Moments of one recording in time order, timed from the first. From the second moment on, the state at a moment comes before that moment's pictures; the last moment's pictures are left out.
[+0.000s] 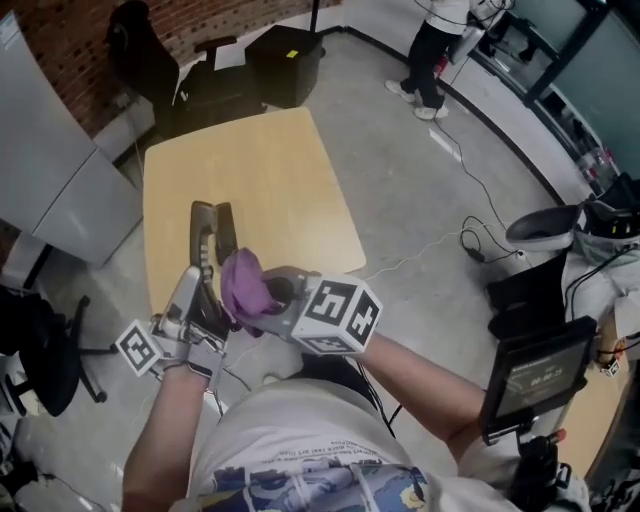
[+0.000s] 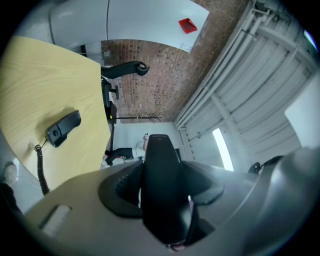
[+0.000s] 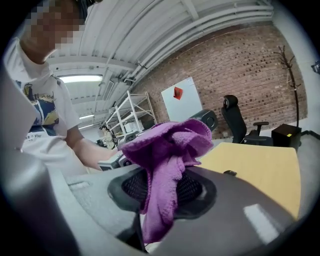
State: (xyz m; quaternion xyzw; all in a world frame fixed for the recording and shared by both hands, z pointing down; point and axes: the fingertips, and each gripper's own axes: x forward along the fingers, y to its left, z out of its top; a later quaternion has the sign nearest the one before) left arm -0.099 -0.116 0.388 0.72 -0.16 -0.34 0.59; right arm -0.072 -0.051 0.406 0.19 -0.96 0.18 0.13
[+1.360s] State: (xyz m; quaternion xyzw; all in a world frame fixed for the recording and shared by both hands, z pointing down) left arm -0.078 -0.228 0.588 0.75 -0.55 0.09 0.36; right arm 0.079 -0.171 0.454 0.21 -0.93 0.24 0.17
